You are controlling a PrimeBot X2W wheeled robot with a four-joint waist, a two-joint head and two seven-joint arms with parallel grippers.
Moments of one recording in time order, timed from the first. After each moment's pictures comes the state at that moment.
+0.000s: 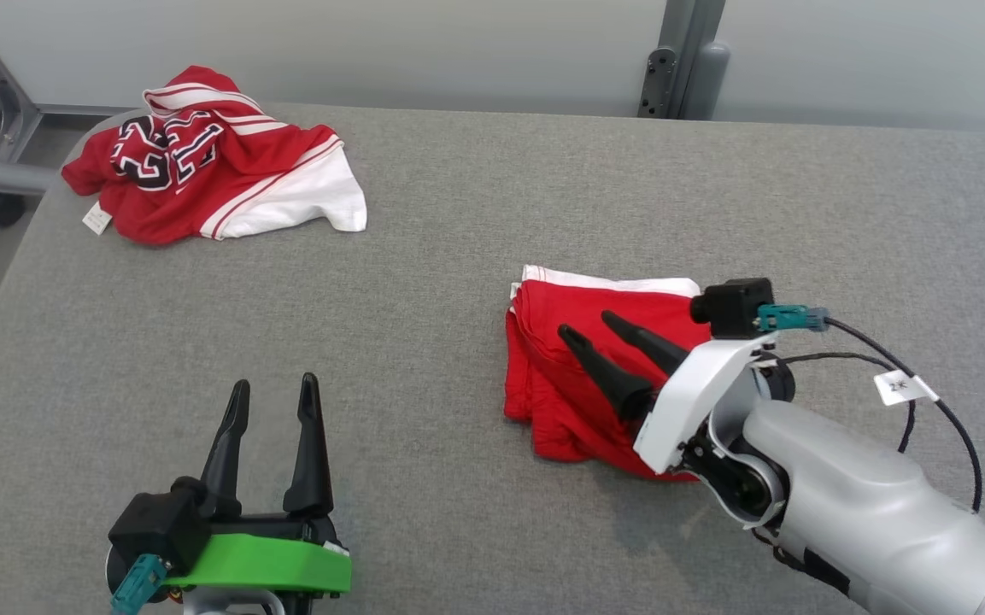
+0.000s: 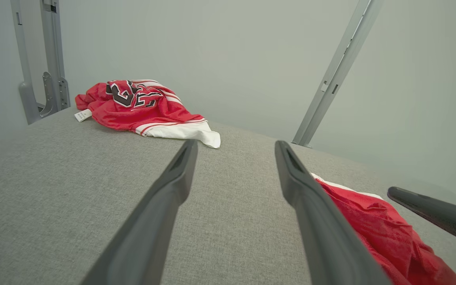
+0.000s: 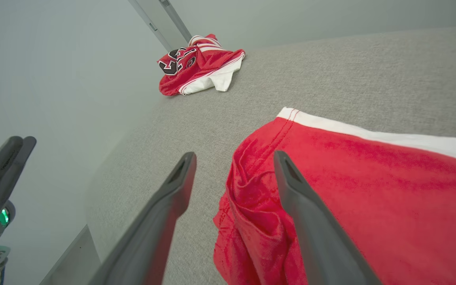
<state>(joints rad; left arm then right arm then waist) 0.00 0.05 -0.18 0.05 -0.39 -0.03 -0.26 -0.72 -0.34 1.08 0.54 1.24 0.13 -0.21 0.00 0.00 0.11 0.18</state>
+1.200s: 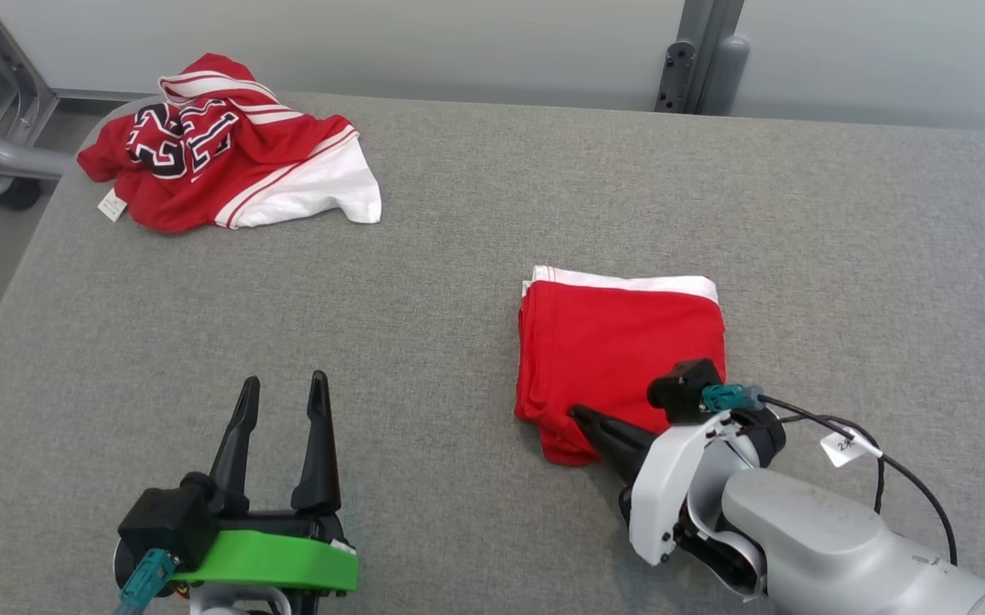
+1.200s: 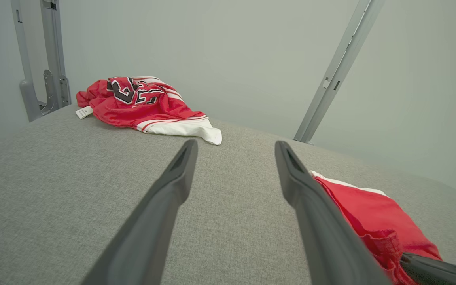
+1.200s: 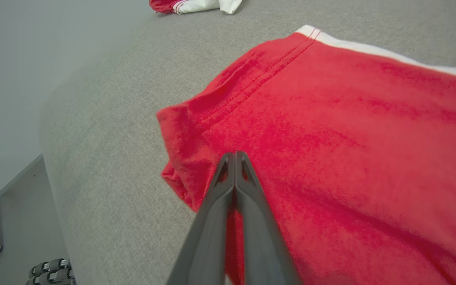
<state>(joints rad) -0.01 0.05 -0.19 0.07 -0.39 -0.03 -0.26 -0.67 -0.31 1.18 0.65 1.00 0.13 -0.22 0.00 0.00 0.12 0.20</state>
